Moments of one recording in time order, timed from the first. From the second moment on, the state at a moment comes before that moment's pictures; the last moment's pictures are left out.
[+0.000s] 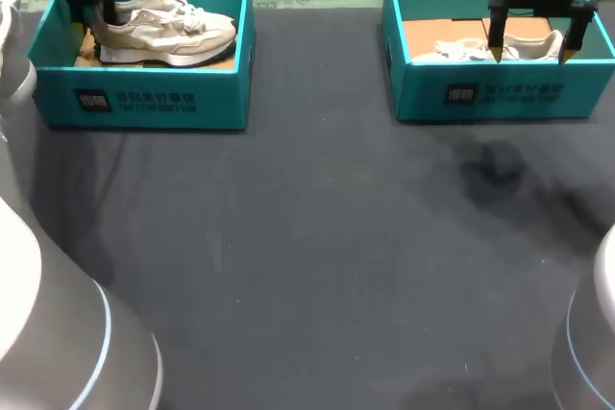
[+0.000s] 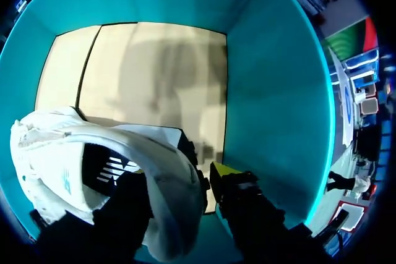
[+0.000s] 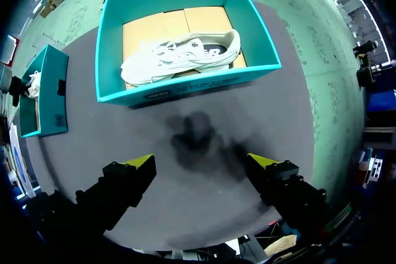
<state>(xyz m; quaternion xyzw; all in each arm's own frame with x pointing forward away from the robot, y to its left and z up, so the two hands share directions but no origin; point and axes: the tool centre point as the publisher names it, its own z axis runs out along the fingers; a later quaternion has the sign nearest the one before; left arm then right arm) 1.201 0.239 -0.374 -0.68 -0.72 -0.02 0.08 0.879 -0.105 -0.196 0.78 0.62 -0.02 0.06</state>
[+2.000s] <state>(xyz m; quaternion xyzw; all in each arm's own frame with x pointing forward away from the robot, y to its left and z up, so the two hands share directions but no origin) 1.149 0.241 -0.151 -0.68 -0.73 -0.02 0.02 0.879 -0.105 -0.196 0.78 0.62 -0.02 0.06</state>
